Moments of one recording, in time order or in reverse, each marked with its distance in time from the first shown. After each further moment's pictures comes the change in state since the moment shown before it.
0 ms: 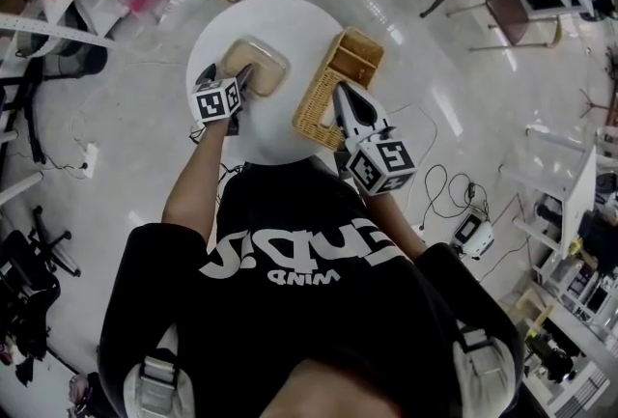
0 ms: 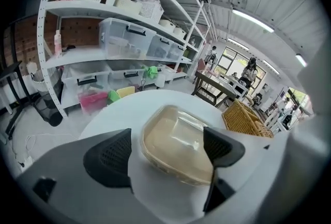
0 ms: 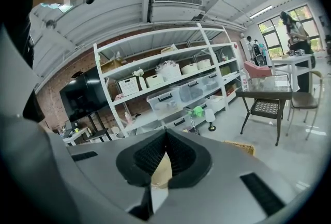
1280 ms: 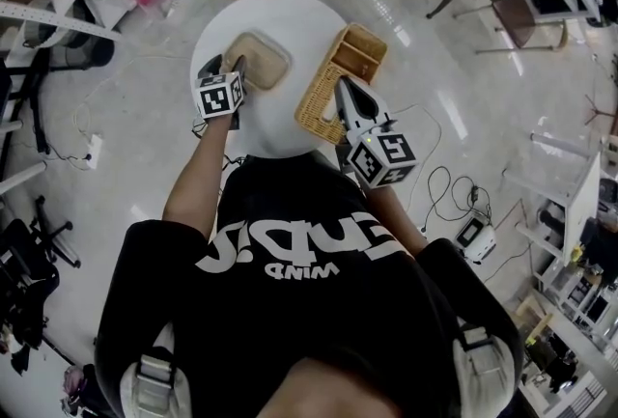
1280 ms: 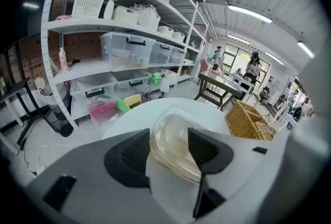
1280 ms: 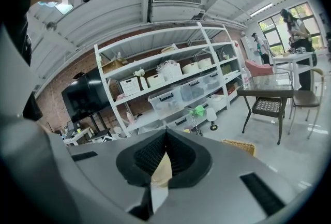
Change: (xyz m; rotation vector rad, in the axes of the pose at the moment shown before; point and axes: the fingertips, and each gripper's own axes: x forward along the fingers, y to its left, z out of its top) left arm -0.026 -0.002 0.016 0.073 -0.045 0.096; right arm -0.006 -0.003 -0.007 0.005 0.003 0.021
